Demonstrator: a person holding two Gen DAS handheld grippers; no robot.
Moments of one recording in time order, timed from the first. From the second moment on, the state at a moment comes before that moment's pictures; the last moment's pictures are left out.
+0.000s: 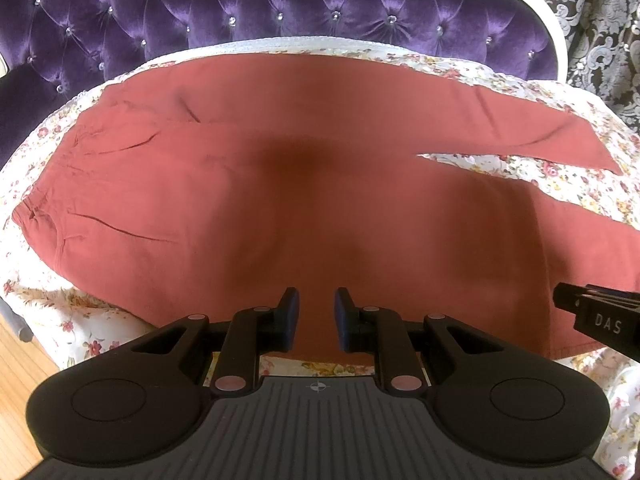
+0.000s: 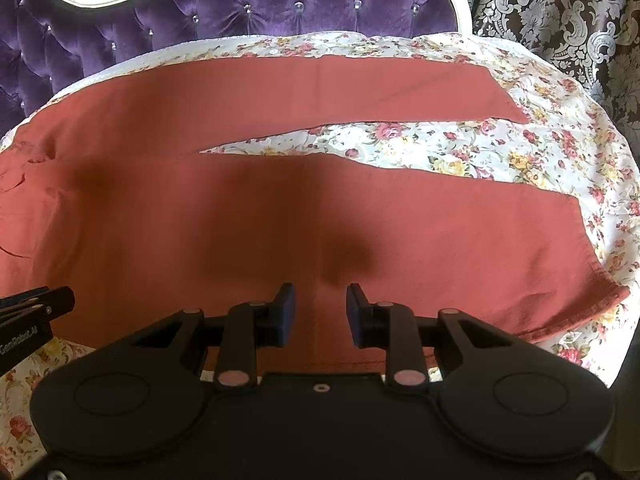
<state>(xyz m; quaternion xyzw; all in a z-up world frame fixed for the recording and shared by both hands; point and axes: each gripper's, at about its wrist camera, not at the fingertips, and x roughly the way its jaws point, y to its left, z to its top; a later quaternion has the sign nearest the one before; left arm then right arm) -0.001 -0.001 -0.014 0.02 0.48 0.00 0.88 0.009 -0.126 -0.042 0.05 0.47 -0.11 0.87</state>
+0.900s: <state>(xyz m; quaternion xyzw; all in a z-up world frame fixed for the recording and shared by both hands) 0.001 -0.001 -0.013 0.02 0.48 0.00 0.87 0.010 -0.124 -0.041 0.06 0.48 -0.10 0.87</state>
